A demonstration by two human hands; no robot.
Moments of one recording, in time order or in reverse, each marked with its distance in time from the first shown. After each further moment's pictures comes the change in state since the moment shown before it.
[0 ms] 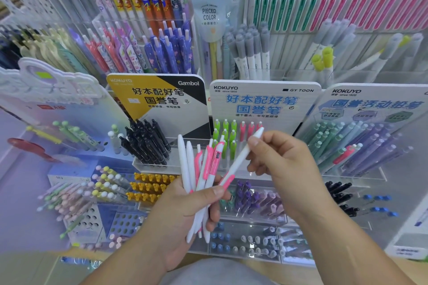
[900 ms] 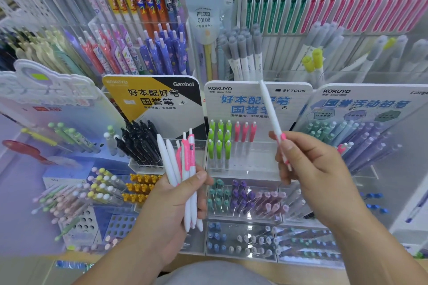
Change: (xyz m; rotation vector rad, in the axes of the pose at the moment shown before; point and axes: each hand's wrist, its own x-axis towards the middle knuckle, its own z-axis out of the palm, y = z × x) left_hand 0.001 0.003 0.004 -0.091 0.153 0.067; right_hand -0.015 -0.005 -0.046 -0.226 0.026 -0.131
